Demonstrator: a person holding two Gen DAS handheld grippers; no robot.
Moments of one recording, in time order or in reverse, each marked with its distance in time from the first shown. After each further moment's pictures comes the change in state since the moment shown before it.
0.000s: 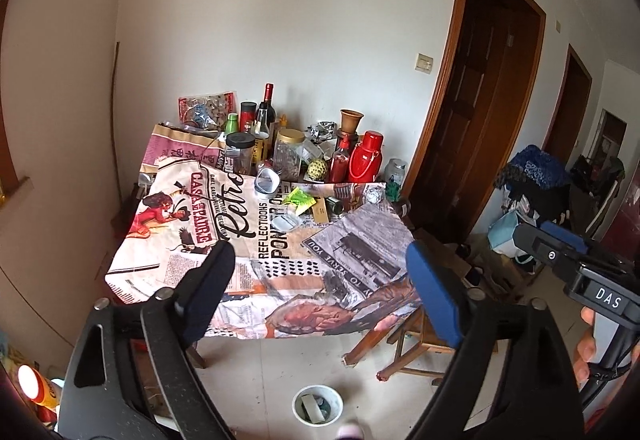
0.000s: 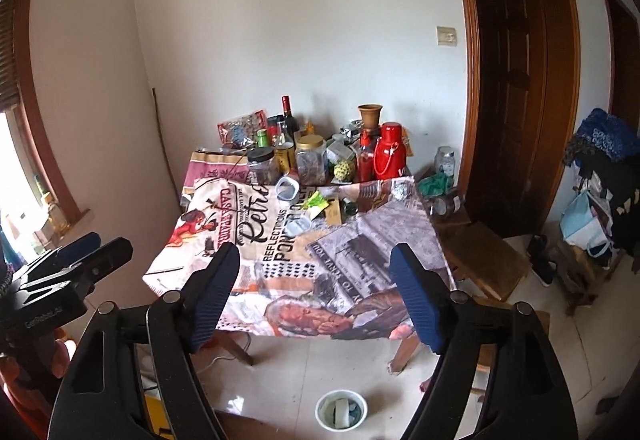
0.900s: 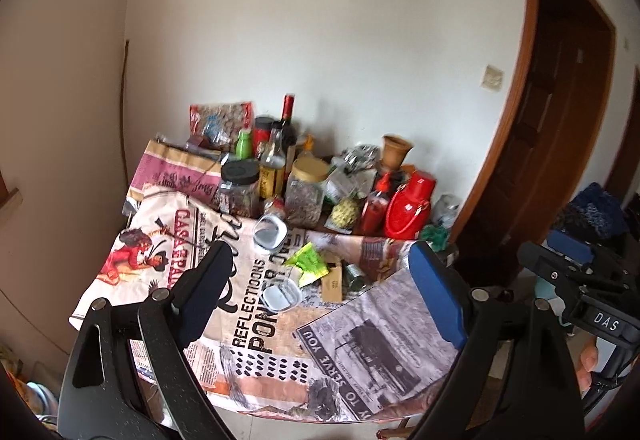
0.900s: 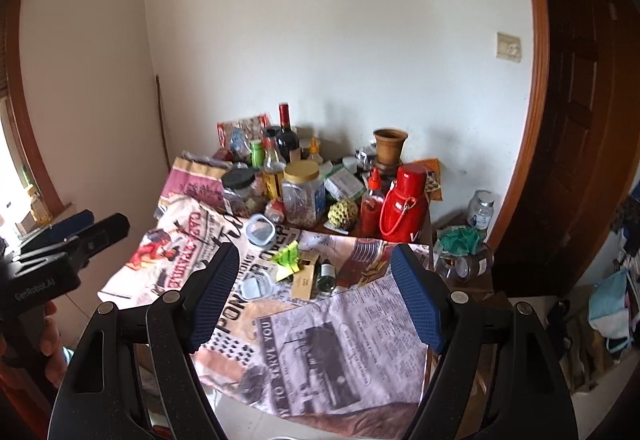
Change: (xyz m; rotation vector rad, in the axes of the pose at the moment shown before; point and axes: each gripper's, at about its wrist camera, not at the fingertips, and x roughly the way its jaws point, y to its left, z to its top) left arm 0.220 -0.046 0.114 -0.093 0.002 0.209; right arm 0.185 -0.100 0.125 -0.152 0.049 0.151
